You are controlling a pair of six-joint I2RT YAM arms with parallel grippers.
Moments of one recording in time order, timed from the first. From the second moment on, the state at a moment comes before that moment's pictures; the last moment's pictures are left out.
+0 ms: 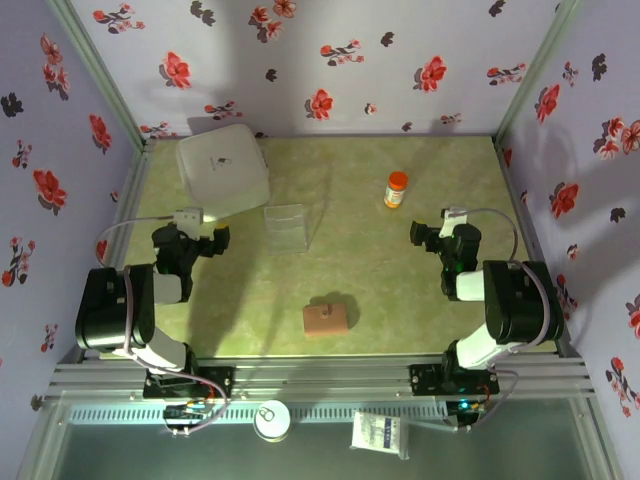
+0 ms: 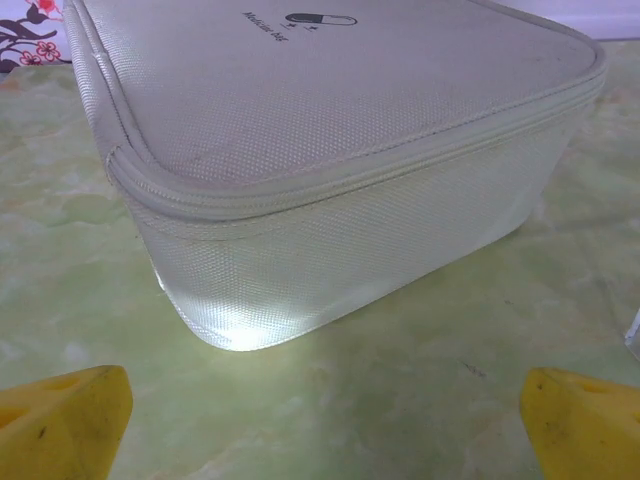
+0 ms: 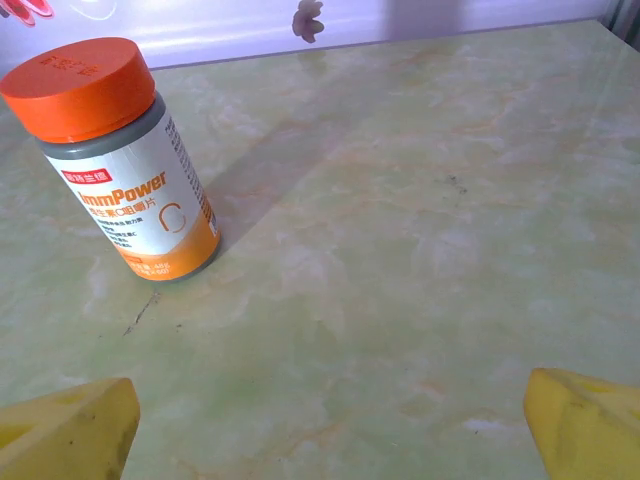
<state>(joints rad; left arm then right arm) 0.05 1.54 0.35 0.83 0.23 0.06 -0.01 1.55 0.35 0.84 -0.09 0.06</state>
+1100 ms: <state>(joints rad) 0.05 1.54 0.35 0.82 0.20 0.05 -0.02 1.55 0.35 0.84 -0.11 0.06</state>
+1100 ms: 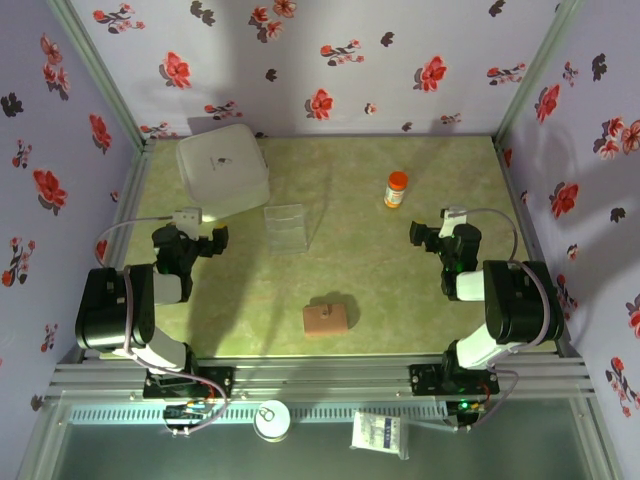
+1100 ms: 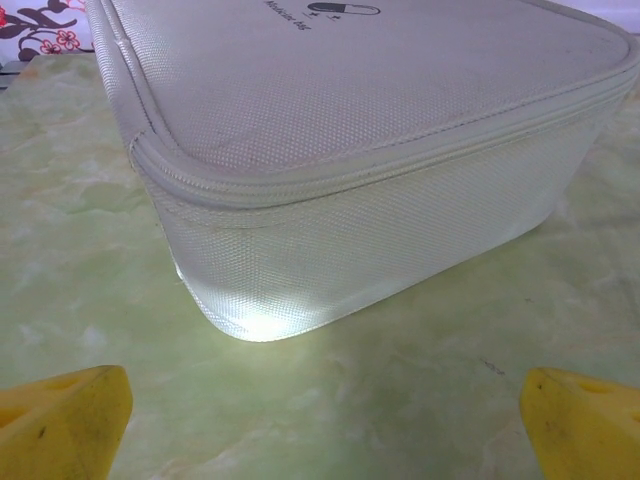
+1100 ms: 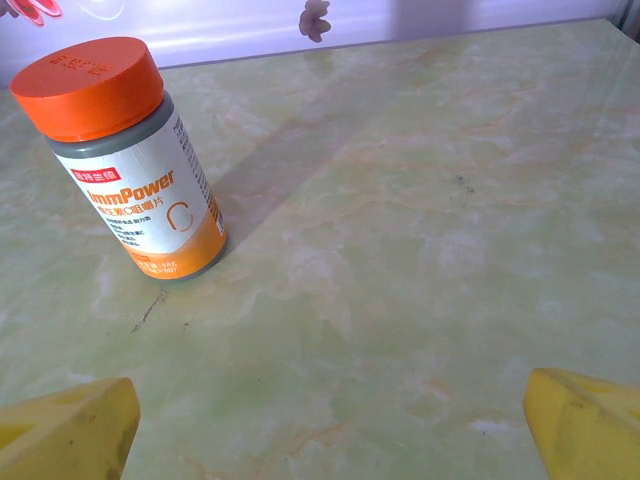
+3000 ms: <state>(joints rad) -0.15 1.38 0.73 0.02 0.29 -0.59 0.36 1.32 0.85 -0.16 -0.12 0.49</state>
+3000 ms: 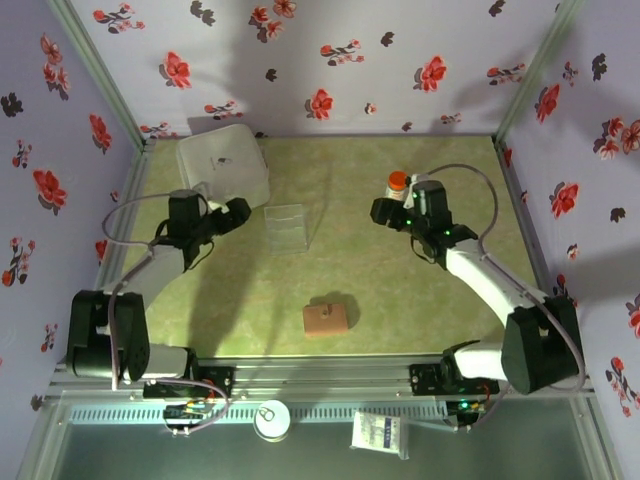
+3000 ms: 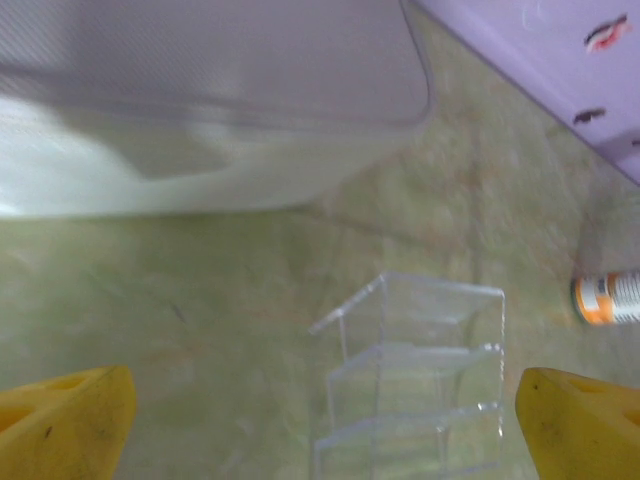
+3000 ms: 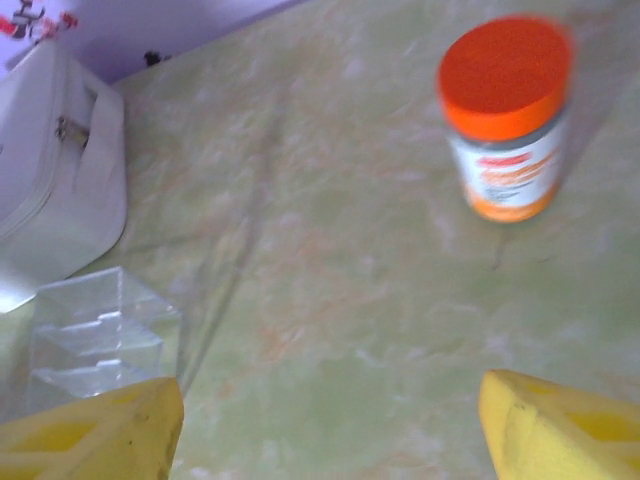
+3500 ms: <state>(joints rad) -0.29 1.60 0.76 0.18 0.37 -0.75 0.46 1.44 0.89 -0.15 -0.17 0.58</state>
